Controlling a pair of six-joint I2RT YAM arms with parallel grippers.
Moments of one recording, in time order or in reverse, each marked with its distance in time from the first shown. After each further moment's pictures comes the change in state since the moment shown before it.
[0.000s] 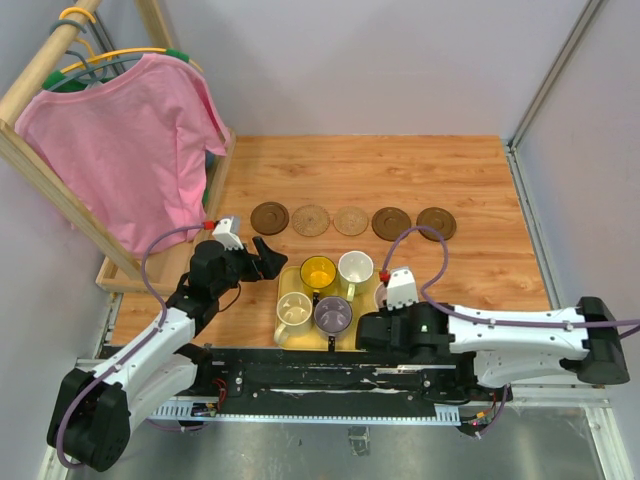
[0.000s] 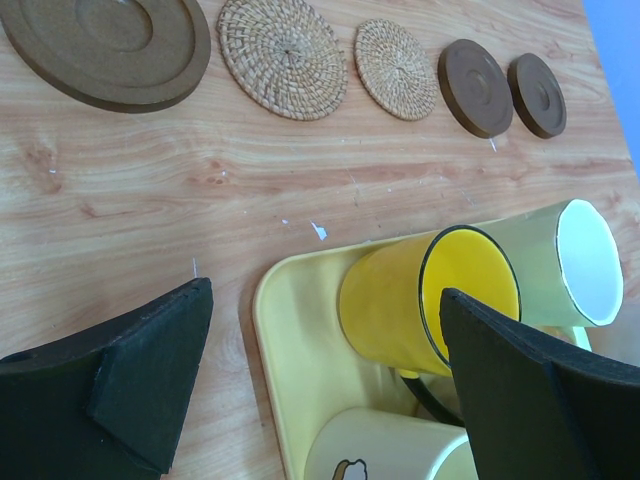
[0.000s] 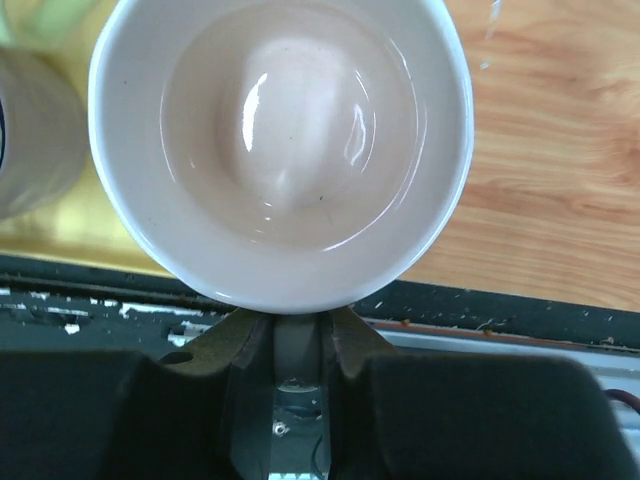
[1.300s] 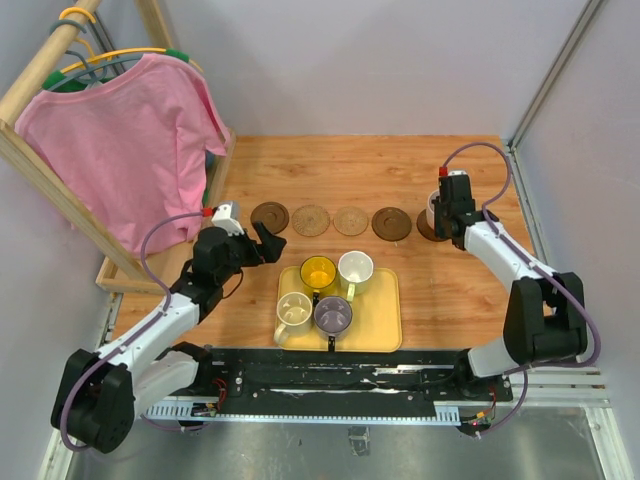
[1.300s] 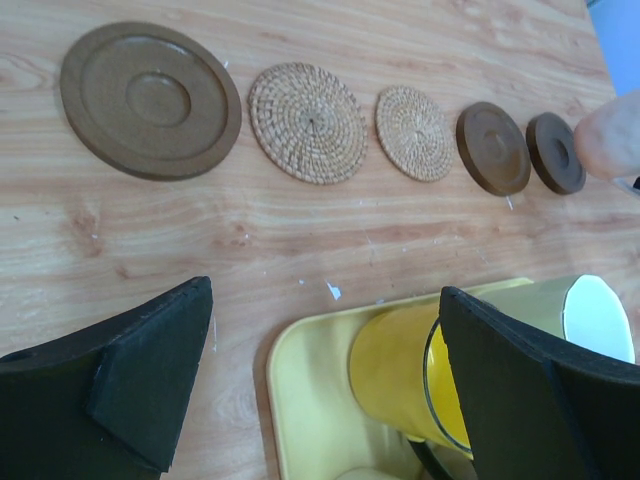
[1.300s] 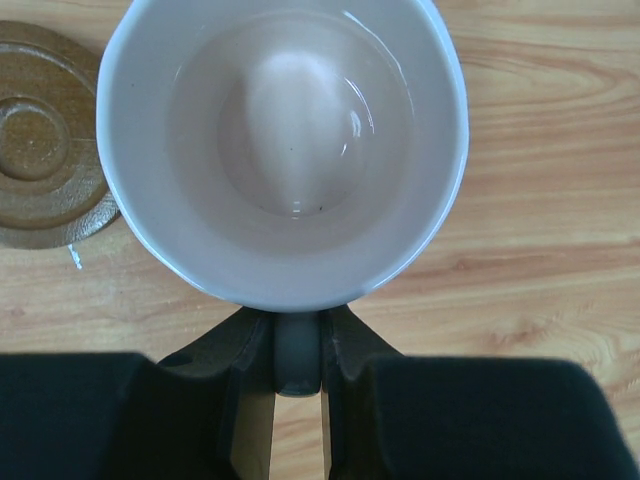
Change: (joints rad) left arm -0.001 0.110 0.089 0.040 -0.098 0.012; right arm -1.269 0.269 0.109 0.797 -0.355 -1.051
